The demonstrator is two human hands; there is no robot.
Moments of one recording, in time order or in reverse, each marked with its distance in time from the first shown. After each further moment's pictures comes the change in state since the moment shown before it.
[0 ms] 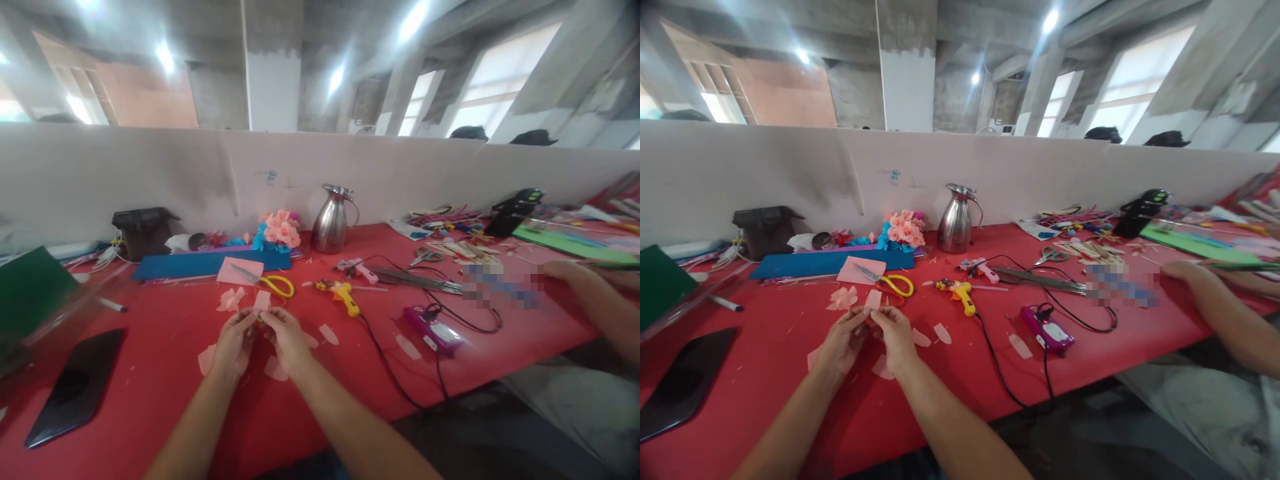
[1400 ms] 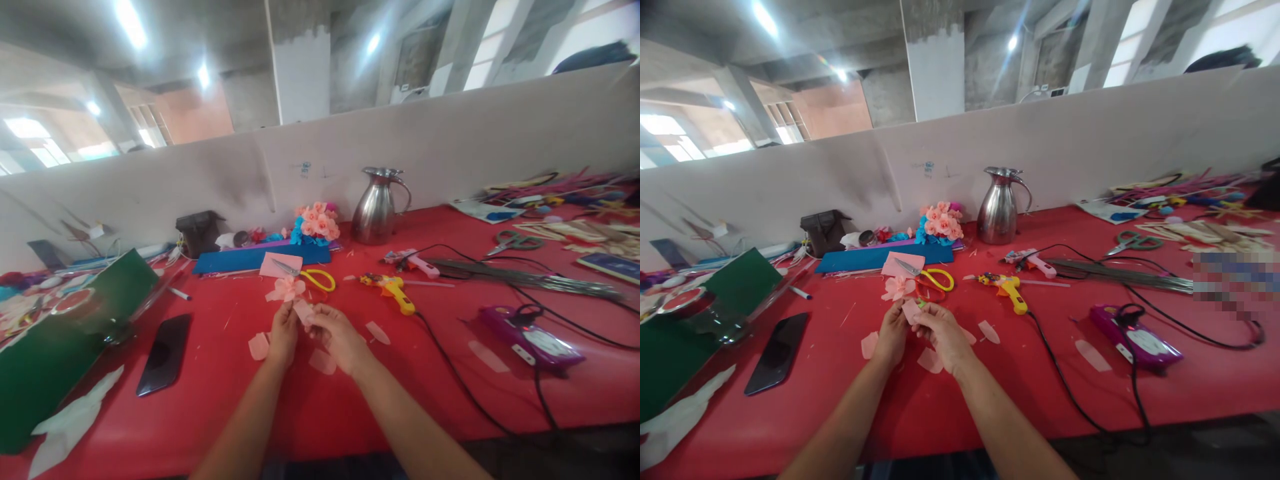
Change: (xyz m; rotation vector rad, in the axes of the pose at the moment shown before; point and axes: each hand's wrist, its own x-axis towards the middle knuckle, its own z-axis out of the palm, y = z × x) left_hand 0.004 -0.012 0.001 0.359 -0.161 0.268; right_hand -0.009 -0.022 -0.011 0.009 -0.285 0.093
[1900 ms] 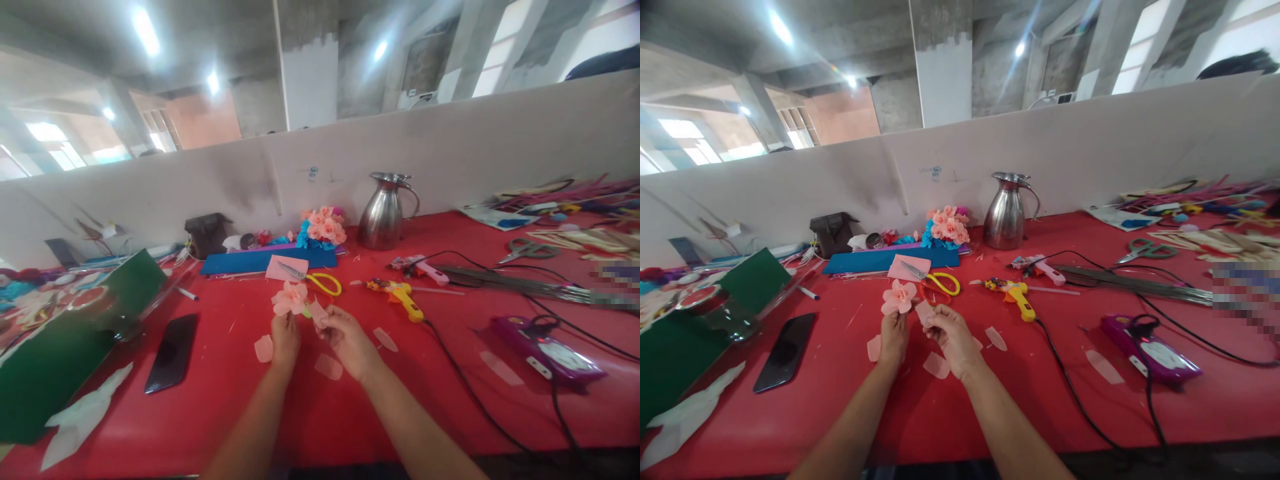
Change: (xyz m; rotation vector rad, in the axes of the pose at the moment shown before) left_hand 0.014 -0.013 -0.015 0.183 0.262 0.218; right_hand -0.003 -0.006 -0.001 0.090 0.033 -0.028
